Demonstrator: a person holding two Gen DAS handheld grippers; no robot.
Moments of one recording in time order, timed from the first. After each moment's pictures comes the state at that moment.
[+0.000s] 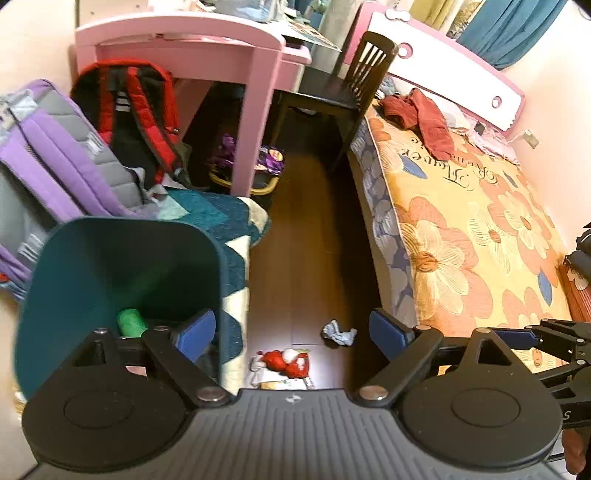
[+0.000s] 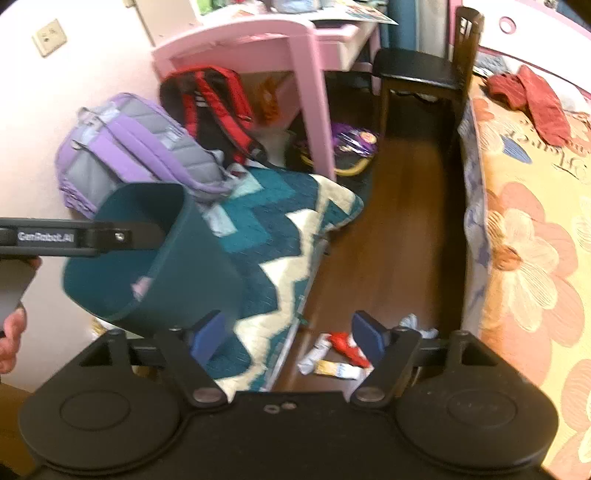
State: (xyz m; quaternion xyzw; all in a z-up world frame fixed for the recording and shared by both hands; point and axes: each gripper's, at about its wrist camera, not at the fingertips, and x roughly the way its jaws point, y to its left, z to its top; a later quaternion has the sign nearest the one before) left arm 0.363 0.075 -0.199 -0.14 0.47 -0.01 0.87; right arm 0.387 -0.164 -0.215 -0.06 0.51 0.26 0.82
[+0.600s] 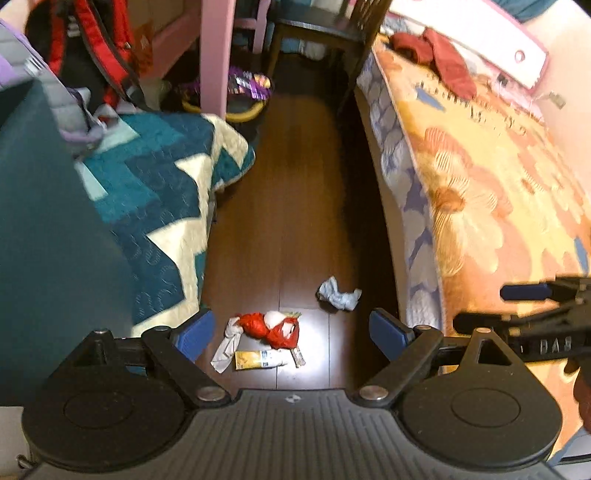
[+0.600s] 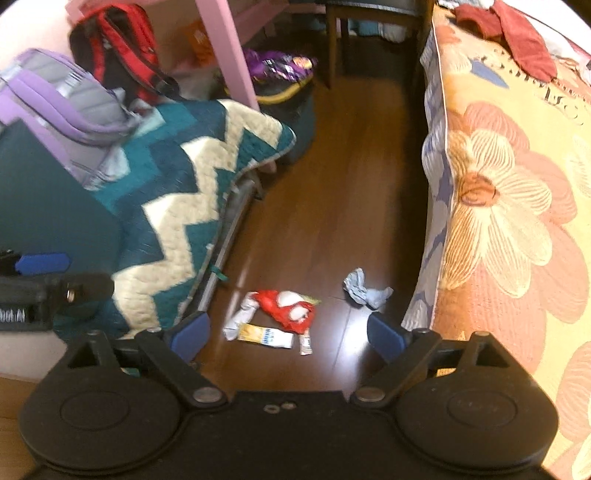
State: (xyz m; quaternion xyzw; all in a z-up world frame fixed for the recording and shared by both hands) left arm 0.402 -0.049 -0.377 -0.13 0.53 0.01 0.84; right arm 0.467 -0.266 -0.394 -0.08 0.57 0.21 0.79
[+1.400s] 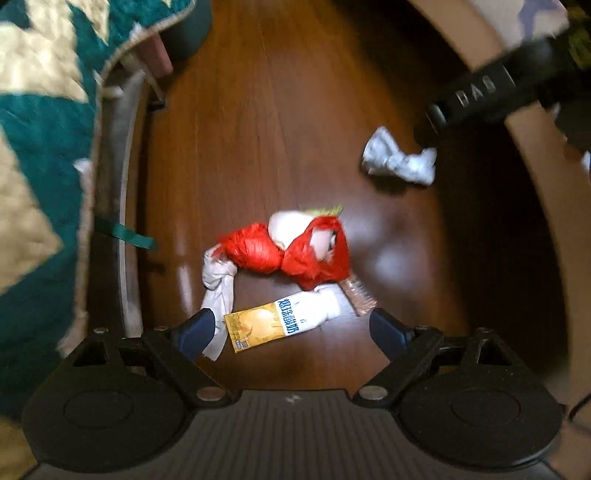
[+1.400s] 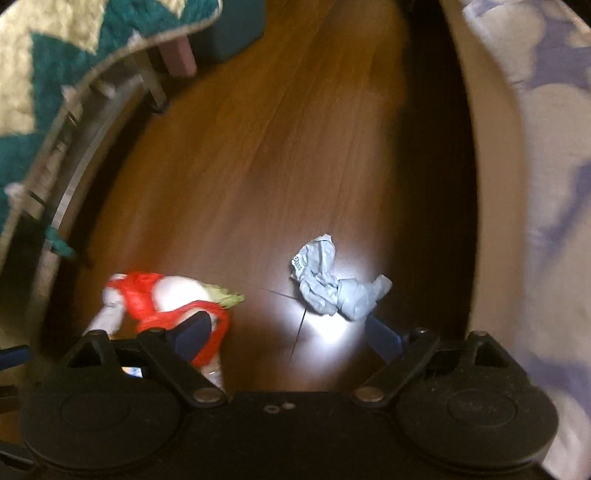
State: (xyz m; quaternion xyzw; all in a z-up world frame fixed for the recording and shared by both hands) left arm 0.447 -0.112 -0.748 0.00 0.64 -0.02 0.77; right arm 0.590 -0.254 -0.753 -0.15 0.61 0.16 0.76
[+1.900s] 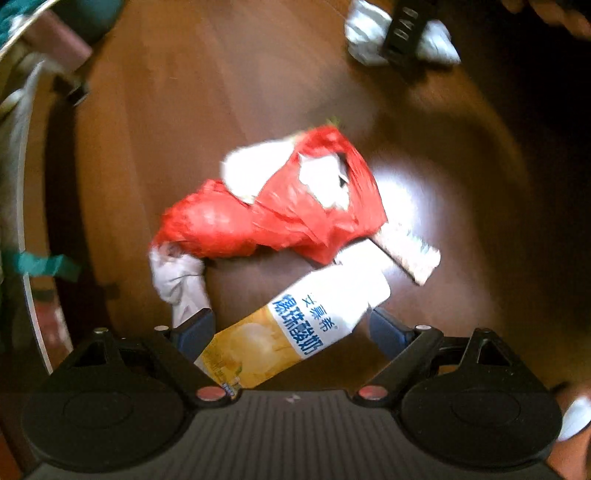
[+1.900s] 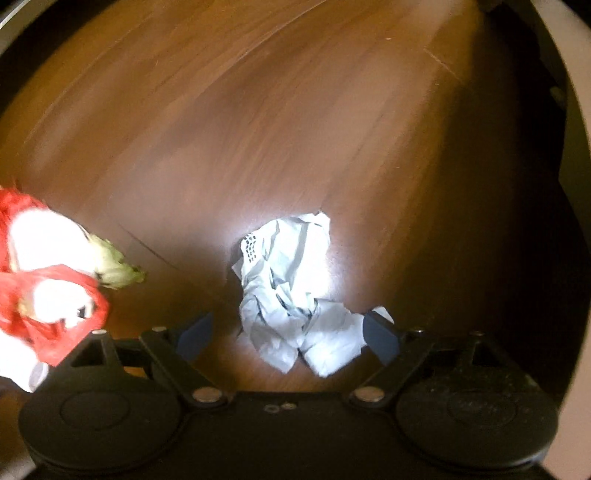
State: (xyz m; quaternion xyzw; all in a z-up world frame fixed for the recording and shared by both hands) left arm 0.457 -0.140 -0.885 0.15 0.67 -0.08 0.72; right arm 0.620 -0.247 -0.903 -0.33 0.61 0.18 0.69
